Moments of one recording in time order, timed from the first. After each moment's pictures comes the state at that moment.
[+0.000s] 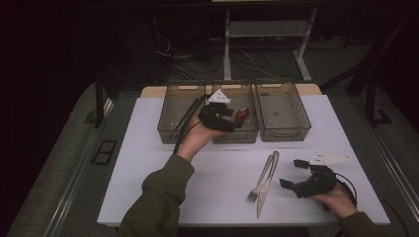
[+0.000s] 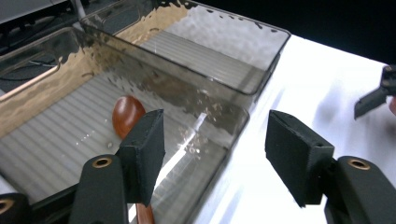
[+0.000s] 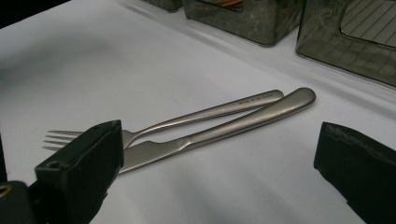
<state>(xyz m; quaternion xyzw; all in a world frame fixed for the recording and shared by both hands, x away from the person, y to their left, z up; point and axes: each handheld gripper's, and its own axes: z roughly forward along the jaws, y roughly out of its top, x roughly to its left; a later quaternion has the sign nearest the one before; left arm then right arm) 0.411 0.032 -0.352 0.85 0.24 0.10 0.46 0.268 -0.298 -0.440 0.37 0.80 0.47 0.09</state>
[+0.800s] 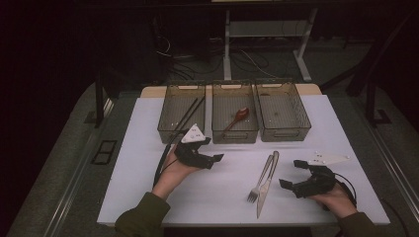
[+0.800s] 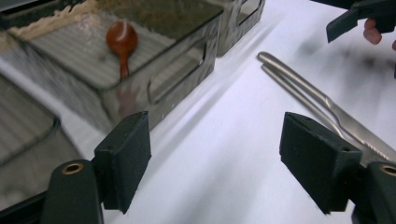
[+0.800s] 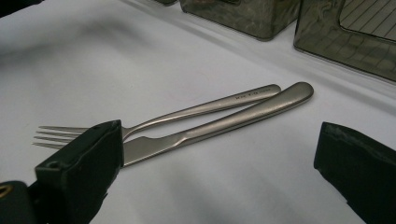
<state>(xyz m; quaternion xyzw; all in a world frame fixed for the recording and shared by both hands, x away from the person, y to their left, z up) 0.332 0.097 -0.406 0.84 0.27 0.11 0.47 0.269 -0.297 -0.442 0.38 0.80 0.46 0.09</state>
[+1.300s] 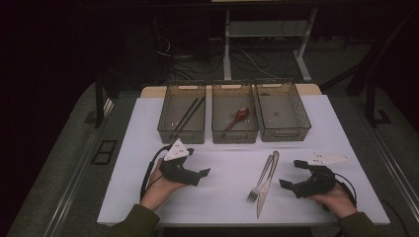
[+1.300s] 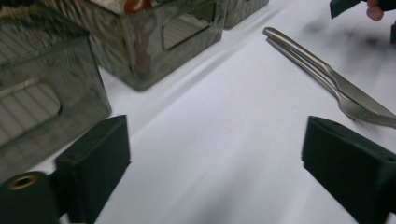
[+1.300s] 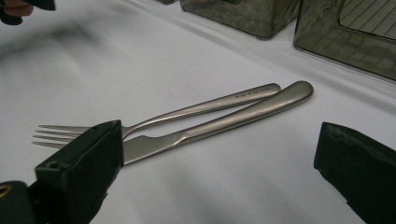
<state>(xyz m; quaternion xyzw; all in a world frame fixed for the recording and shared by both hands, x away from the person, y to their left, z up) 0.297 0.135 -0.425 0.82 0.29 0.12 0.47 0.269 -0.297 -0.442 0.38 0.80 0.46 0.09</state>
